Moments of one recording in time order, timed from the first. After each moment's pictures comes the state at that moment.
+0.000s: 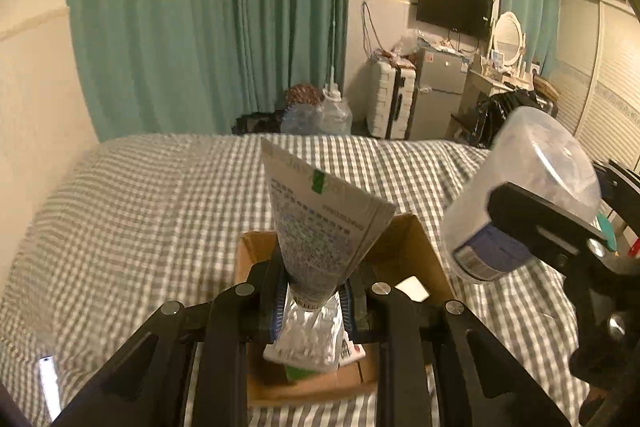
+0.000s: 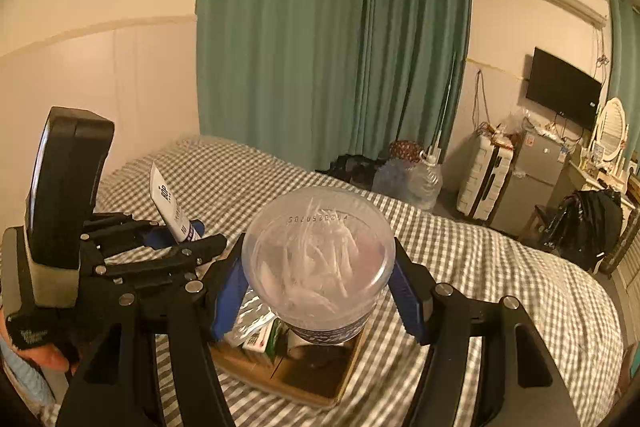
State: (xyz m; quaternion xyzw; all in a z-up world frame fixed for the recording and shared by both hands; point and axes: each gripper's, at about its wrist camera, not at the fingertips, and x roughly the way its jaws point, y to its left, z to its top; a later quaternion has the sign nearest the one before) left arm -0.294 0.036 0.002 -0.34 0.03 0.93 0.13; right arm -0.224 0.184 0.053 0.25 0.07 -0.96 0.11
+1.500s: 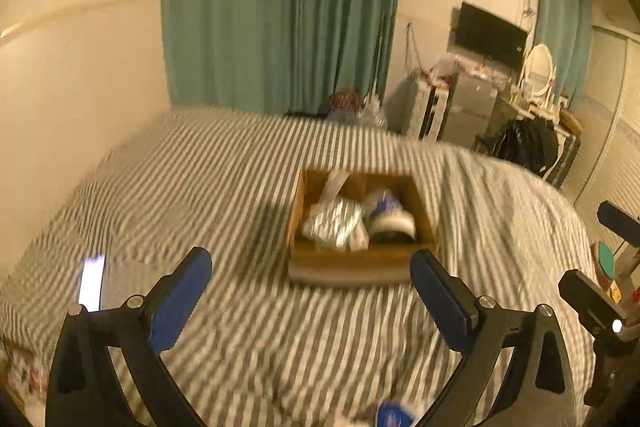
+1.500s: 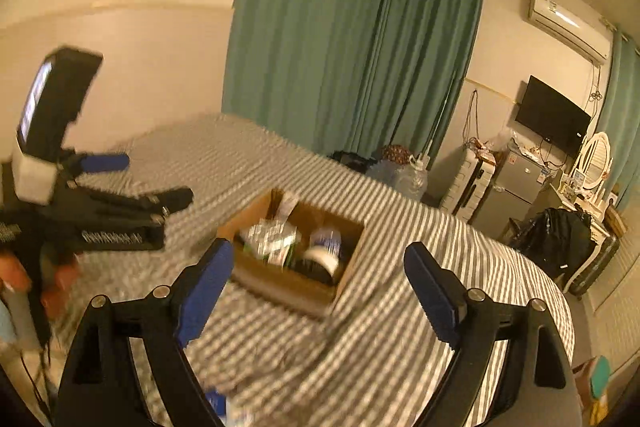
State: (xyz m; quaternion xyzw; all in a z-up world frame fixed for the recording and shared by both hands) left arm -0.086 -0.023 0.040 -0.34 -0.01 0.94 0.04; right arm -0.023 0.183 0.083 0.25 0.14 -0.95 0.10
